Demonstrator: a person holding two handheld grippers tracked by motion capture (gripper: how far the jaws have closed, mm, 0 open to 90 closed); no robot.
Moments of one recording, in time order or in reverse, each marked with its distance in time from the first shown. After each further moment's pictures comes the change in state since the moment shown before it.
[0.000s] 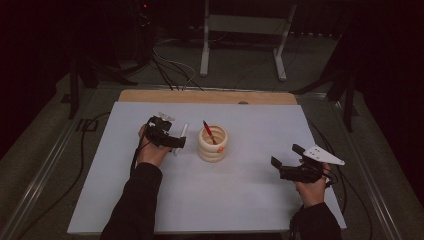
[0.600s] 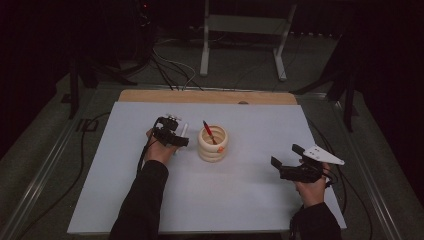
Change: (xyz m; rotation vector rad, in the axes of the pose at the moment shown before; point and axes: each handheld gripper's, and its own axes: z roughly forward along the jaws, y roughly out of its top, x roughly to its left) left arm -0.006 0.005 0.034 0.140 0.001 -0.029; right arm -0.001 -0.001 0.001 0.004 0.004 0.004
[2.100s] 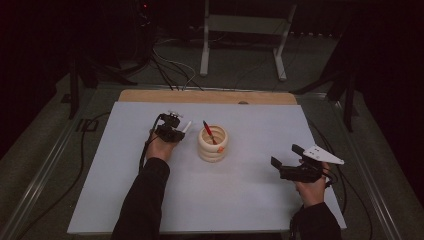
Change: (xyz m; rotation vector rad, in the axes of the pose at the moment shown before) left arm 0.001 0.010 -0.010 -0.032 -0.066 0.010; right arm -0.001 -0.001 0.001 0.005 0.007 0.004
